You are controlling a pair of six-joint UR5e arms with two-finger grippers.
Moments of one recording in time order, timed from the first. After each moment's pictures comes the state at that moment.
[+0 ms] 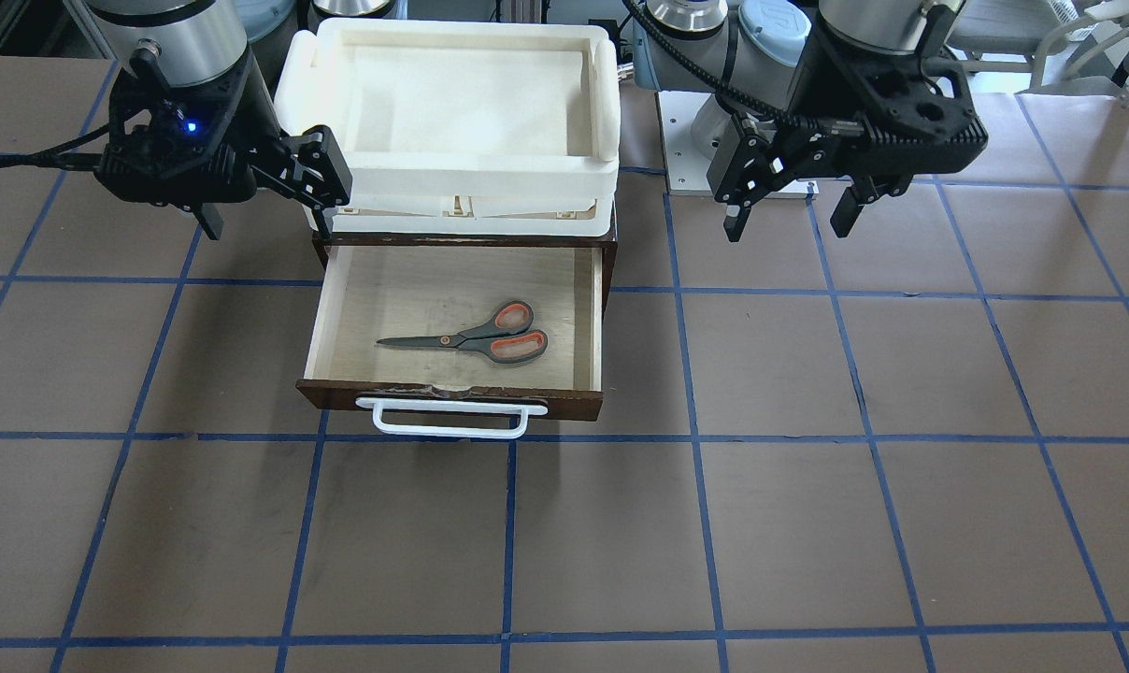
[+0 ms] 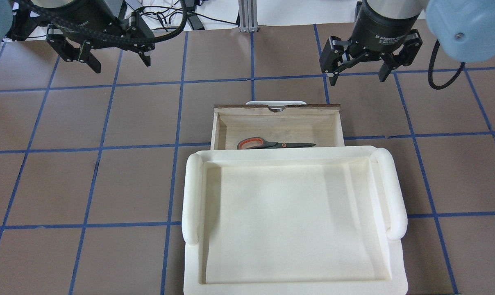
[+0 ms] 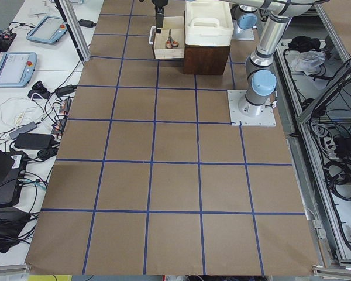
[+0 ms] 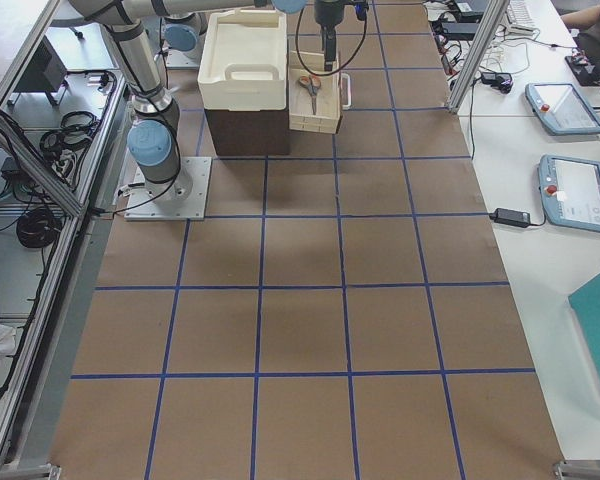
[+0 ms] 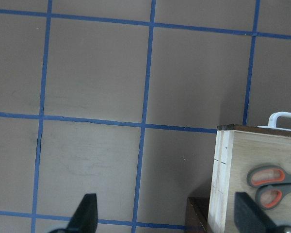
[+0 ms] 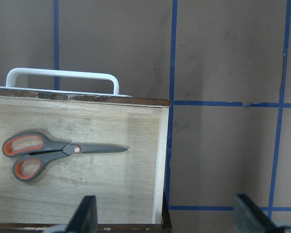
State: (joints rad) left arm -1.61 -1.61 -1.41 -1.59 1.56 -0.16; right arm 1.65 -1.54 1.48 -1.55 -1.58 0.04
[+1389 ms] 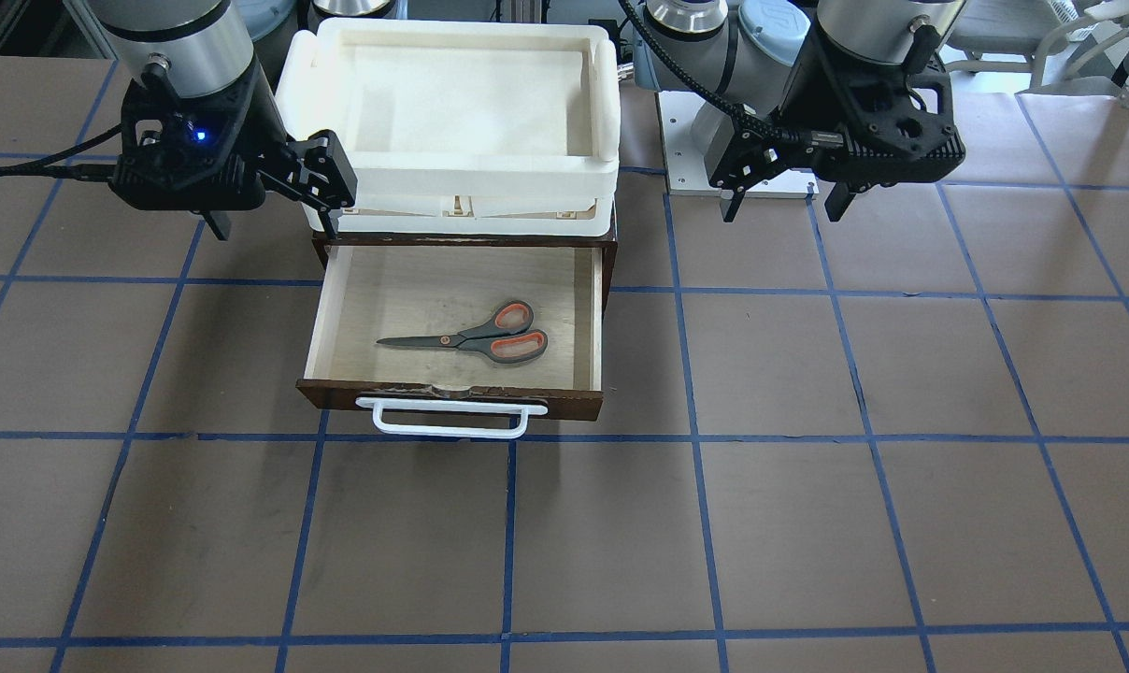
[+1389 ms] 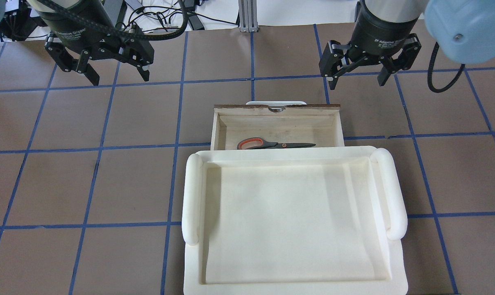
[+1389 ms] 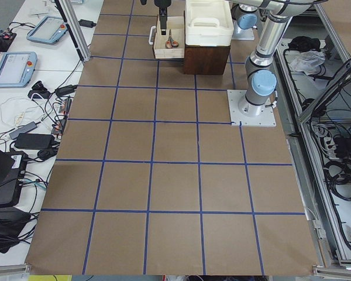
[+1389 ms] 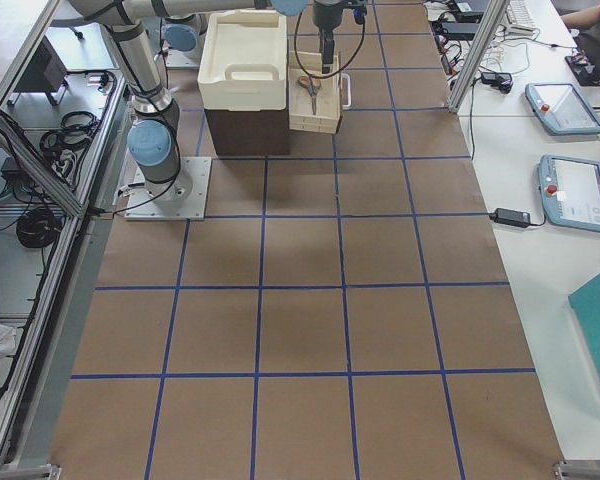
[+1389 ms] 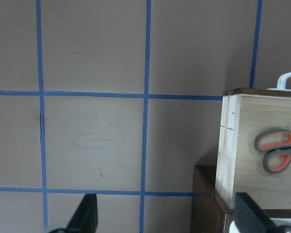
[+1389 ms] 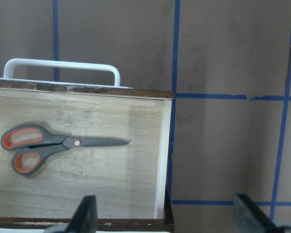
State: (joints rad) left arm -1.60 -1.61 -1.38 -1.71 1.57 -0.08; right arm 1.65 -1.54 1.51 -1.54 -1.57 0.04
